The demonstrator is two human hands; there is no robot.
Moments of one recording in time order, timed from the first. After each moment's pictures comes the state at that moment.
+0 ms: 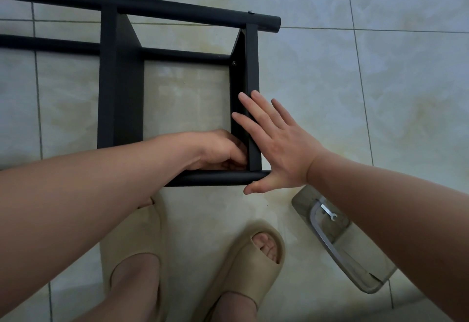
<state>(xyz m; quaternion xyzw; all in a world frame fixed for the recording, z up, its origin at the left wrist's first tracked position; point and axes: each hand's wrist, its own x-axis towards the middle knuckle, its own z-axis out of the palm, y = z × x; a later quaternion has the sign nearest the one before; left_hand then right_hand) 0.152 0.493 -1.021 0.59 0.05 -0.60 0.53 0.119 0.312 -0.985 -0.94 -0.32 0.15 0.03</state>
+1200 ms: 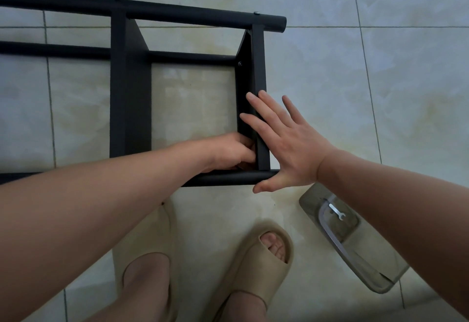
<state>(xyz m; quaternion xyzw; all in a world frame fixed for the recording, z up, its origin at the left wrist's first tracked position) 0.148 0.490 -1.011 0.67 0.00 -0.56 0.49 0.122 0.310 -0.986 -0.94 -0.32 0.14 0.03</state>
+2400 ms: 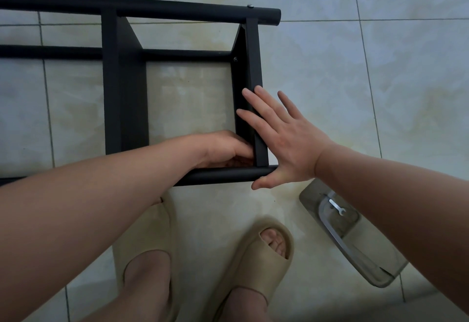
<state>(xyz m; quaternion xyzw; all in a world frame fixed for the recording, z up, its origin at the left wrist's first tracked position) 0.148 0.496 -1.022 0.57 0.04 -0.61 0.55 0.122 0.312 -0.986 -0.94 -0.33 0.13 0.03</state>
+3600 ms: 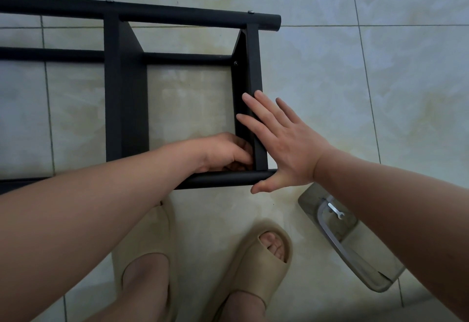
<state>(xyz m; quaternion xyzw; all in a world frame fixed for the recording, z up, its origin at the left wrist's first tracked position) 0.148 0.497 -1.025 0.59 0.03 -0.59 0.55 0.122 0.312 -0.986 -0.93 -0.33 0.13 0.03</state>
